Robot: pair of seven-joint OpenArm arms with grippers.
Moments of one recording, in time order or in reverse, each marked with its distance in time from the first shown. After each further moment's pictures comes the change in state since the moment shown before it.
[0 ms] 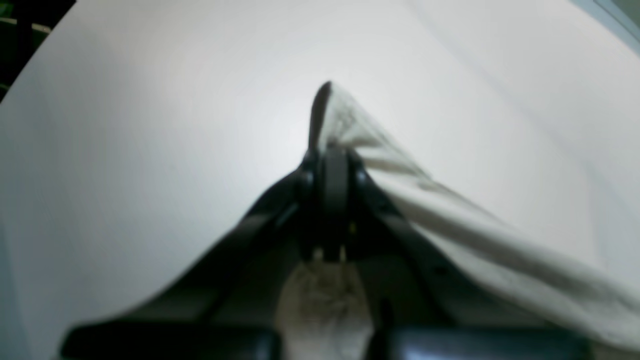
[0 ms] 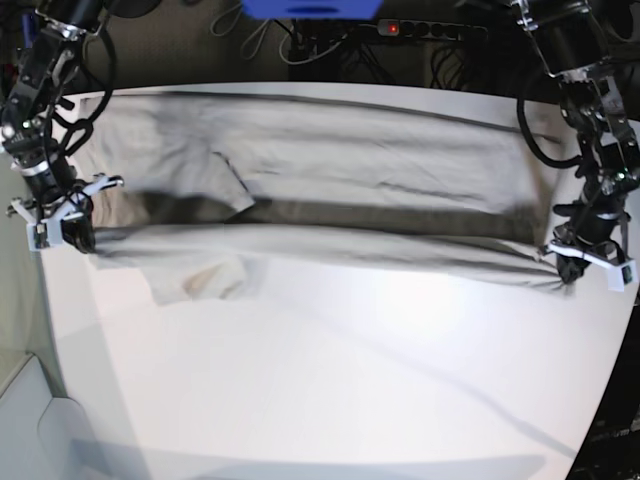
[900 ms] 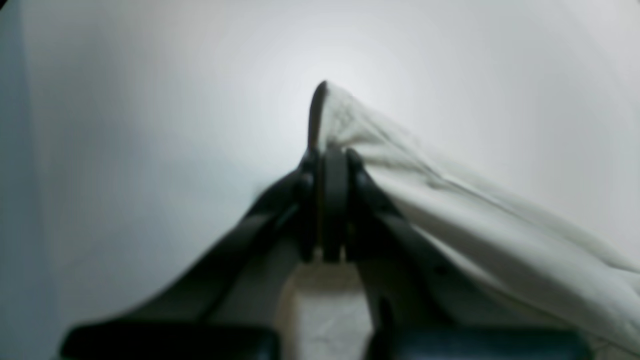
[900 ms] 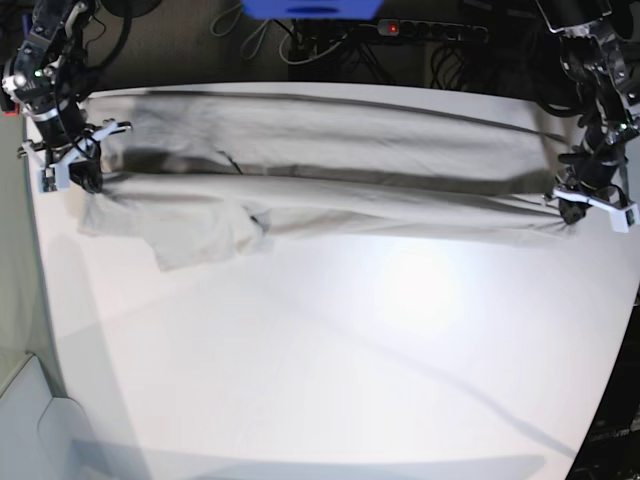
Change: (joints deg) left arm 9.8 -0.2 -3.7 -1.5 -4.9 0.0 0.0; right arm -9.6 -3.4 2.8 0.1 0.6 0.0 0.2
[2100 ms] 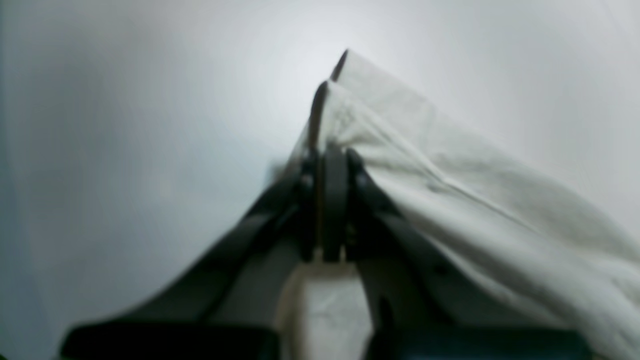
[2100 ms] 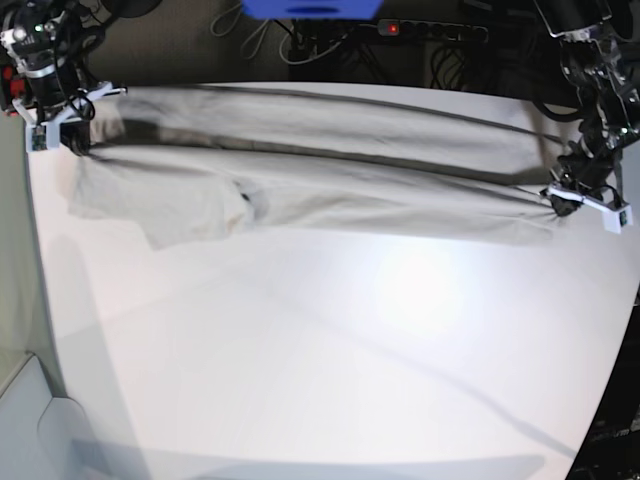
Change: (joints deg) left arm -1.6 0.0 0.0 -0.2 0.0 0.0 6.9; right arm -9.3 -5.1 5.5 8.5 -0.2 0.0 0.4
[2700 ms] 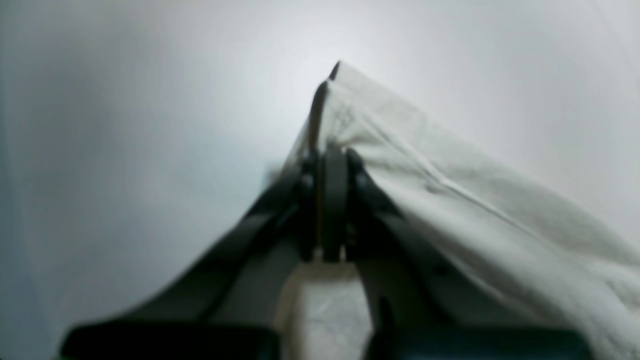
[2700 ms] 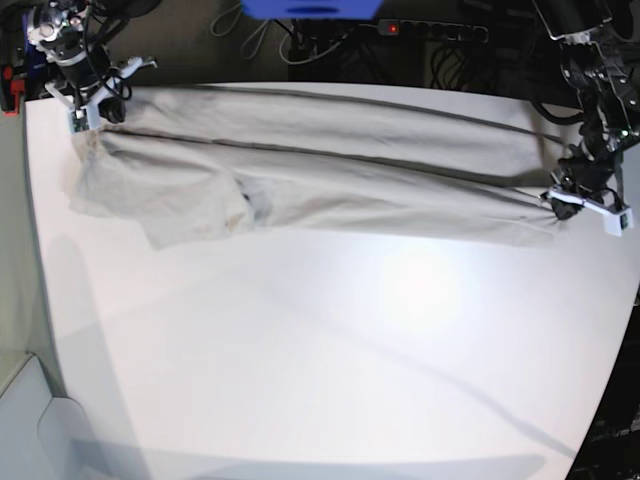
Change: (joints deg) left arm -0.1 0.0 0.0 0.0 0.0 0.0 0.0; right arm -1.8 0.2 -6.9 -6.3 -6.5 0.0 -0.2
